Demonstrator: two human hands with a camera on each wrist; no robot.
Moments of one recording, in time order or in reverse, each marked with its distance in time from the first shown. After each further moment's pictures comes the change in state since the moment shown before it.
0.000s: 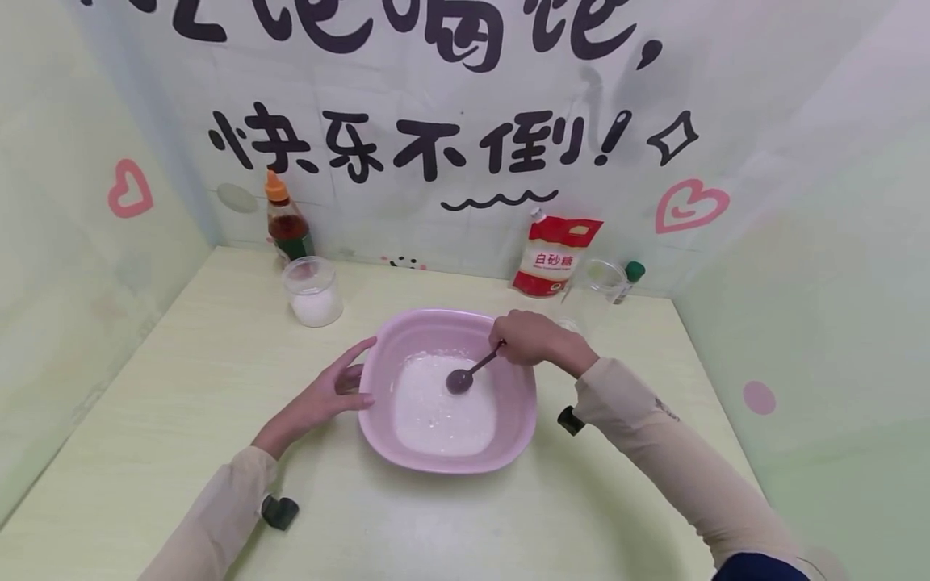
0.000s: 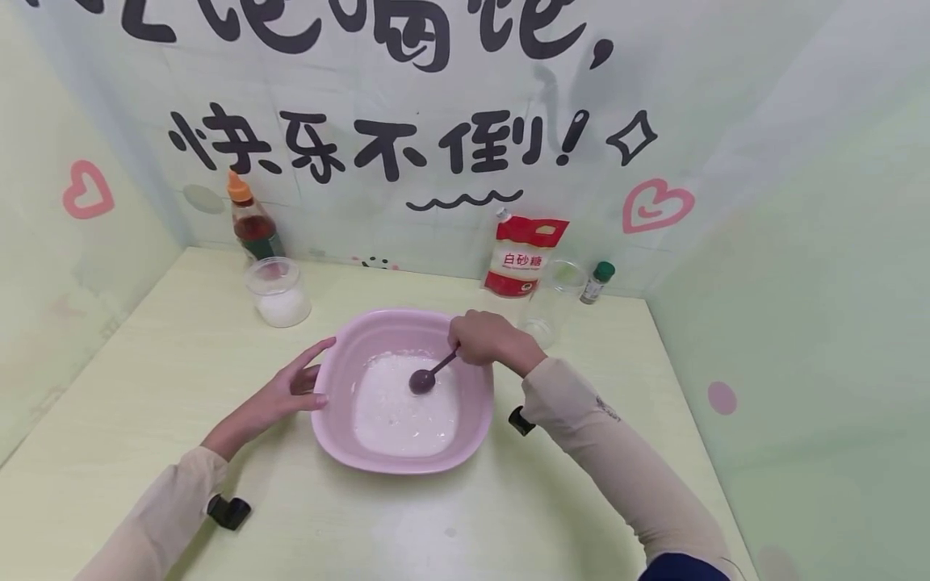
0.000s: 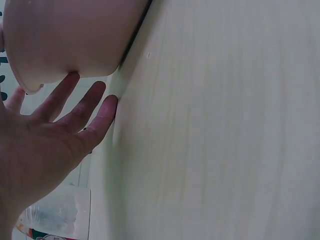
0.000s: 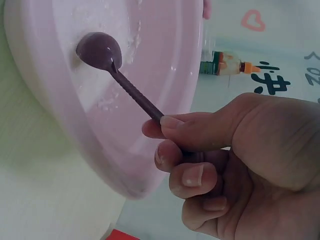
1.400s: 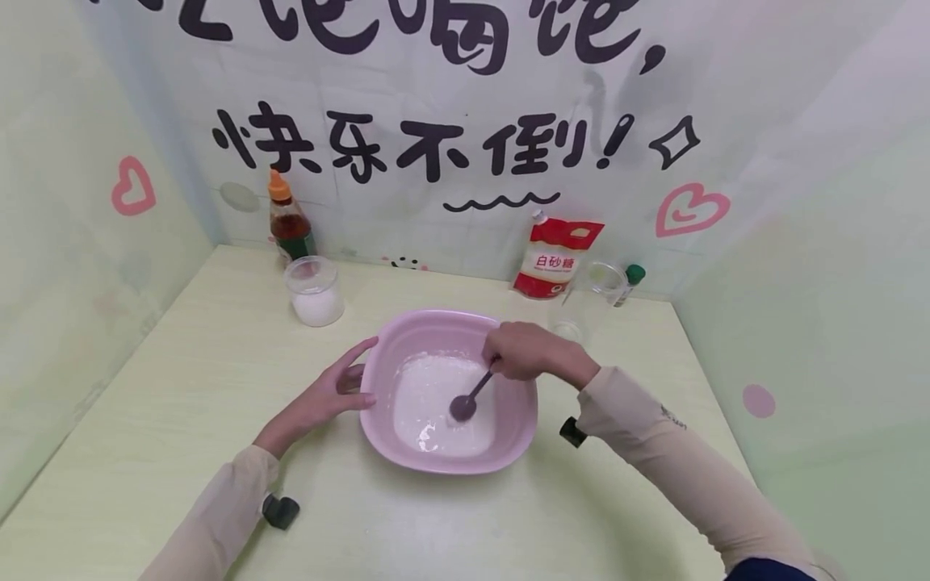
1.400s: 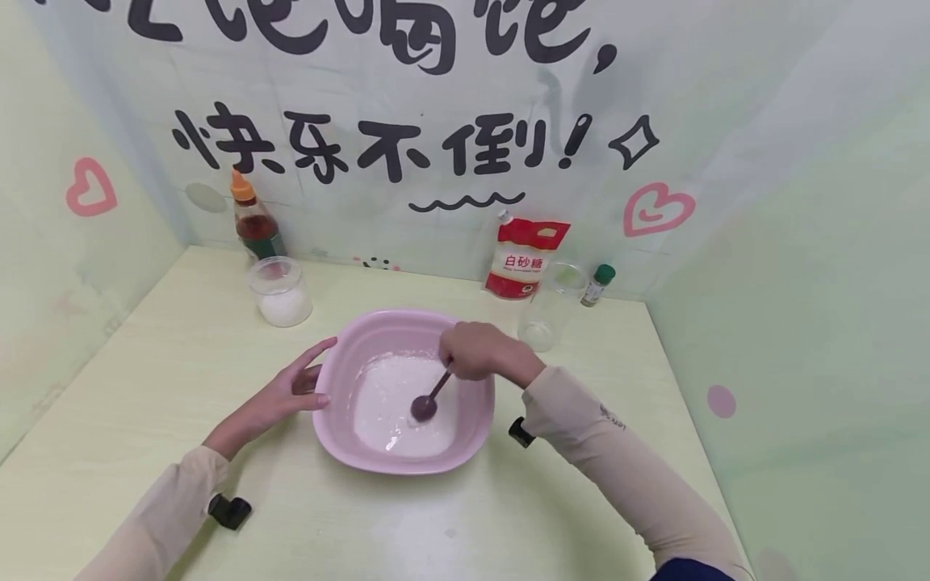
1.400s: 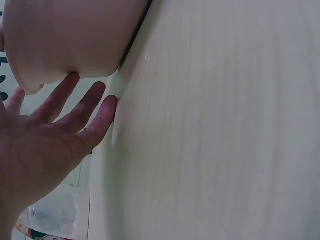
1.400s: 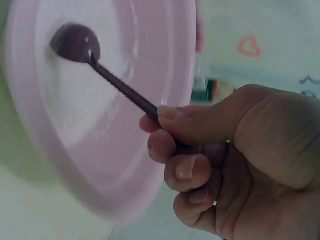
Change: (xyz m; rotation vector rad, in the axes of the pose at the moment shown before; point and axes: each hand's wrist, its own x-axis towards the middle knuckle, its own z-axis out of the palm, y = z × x) left_hand -0.001 -0.002 0.000 -0.025 -0.003 0.003; right_hand -0.010 -0.021 0.002 -0.042 -0.021 -0.118
